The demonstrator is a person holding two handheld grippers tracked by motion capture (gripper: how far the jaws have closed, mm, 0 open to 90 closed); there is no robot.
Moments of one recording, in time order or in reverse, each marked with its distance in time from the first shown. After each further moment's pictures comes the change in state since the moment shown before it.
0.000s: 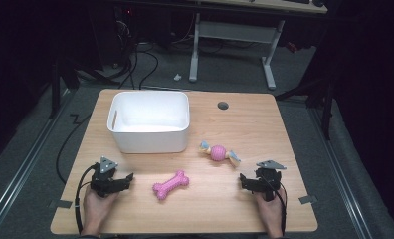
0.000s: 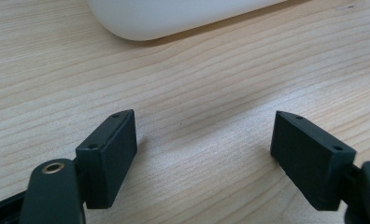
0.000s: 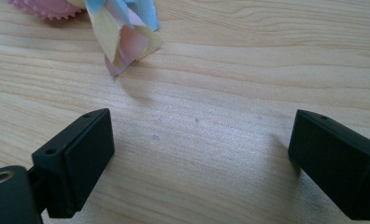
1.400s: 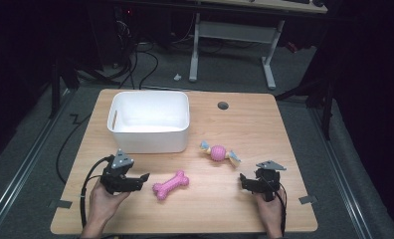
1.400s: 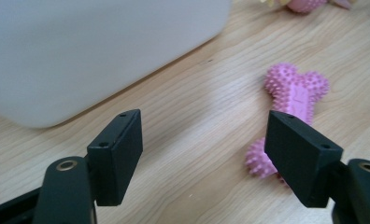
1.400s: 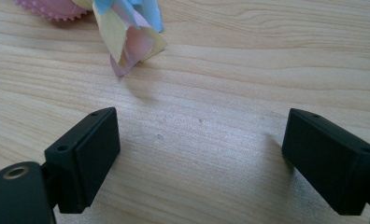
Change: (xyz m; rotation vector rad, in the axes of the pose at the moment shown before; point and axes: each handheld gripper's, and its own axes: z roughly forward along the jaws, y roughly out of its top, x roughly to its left) left arm -0.059 0.060 -0.044 0.019 -0.187 0.167; right arm 0.001 -0.001 -0.001 -0.010 0.004 -0.009
